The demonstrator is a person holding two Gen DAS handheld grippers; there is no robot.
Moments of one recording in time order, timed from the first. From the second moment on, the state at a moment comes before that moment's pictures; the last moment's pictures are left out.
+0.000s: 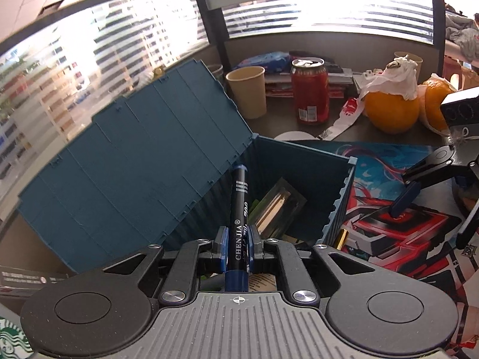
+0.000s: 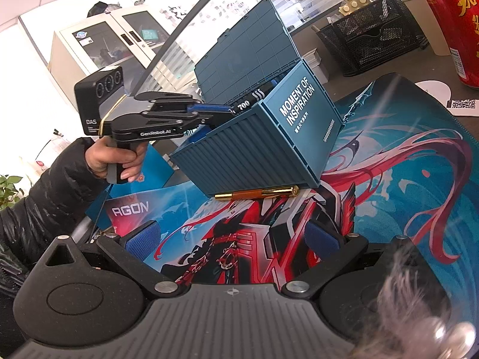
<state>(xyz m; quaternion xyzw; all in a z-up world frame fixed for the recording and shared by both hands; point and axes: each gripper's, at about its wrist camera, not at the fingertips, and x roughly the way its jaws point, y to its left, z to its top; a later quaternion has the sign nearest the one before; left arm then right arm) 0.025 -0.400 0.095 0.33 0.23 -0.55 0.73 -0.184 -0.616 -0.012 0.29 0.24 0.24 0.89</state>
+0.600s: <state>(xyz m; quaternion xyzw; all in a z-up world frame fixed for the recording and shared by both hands) 0.007 -0.381 0.109 0.31 0.22 -0.56 0.74 -0.182 -0.616 -0.013 0.29 0.25 0.24 0.89</state>
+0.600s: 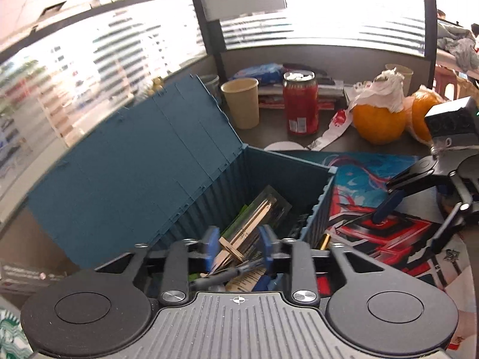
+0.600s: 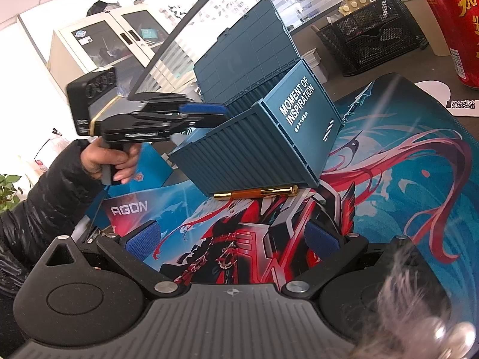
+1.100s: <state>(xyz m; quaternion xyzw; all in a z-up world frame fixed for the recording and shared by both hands) -0.038 -0.250 0.087 0.16 0.24 -0.49 0.82 -0.143 -0.519 0.033 -0.06 0.31 0.26 0.91</state>
